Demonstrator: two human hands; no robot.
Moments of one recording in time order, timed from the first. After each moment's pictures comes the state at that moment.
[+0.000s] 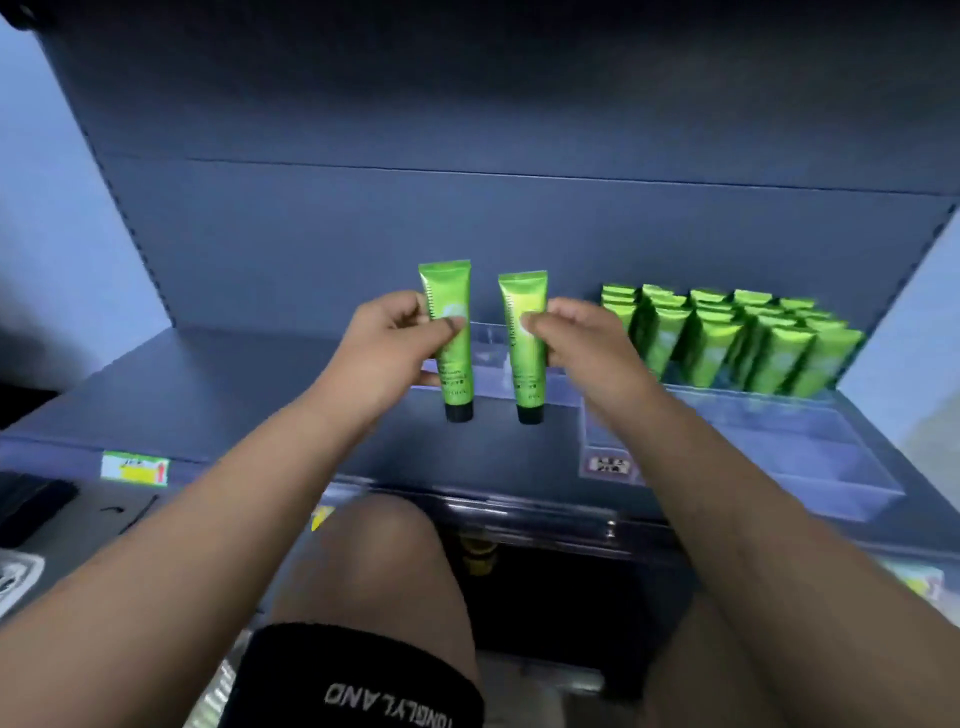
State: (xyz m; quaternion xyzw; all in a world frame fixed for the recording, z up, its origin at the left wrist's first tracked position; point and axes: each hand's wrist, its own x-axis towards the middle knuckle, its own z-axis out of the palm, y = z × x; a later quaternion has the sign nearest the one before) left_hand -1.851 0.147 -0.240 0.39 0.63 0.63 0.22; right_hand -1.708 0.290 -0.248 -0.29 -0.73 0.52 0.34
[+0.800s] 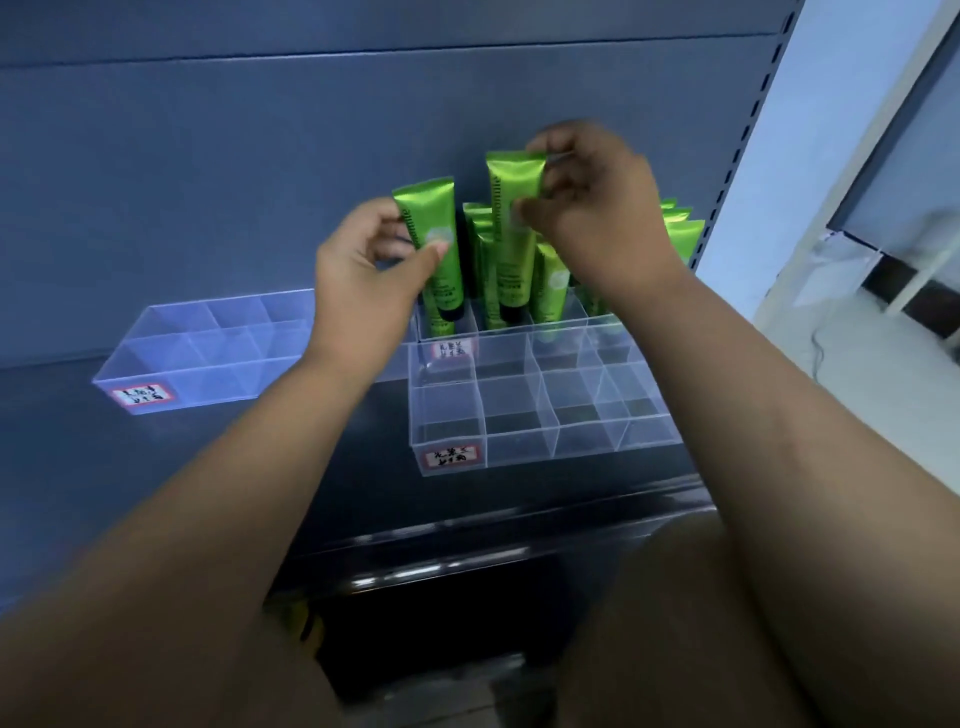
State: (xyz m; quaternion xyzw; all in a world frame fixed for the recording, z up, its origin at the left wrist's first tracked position) left_hand -1.770 0.357 -0.293 0.49 0.53 0.68 0.14; right_hand -1.592 0.448 -0.241 -0.34 -0.75 0.26 0.51
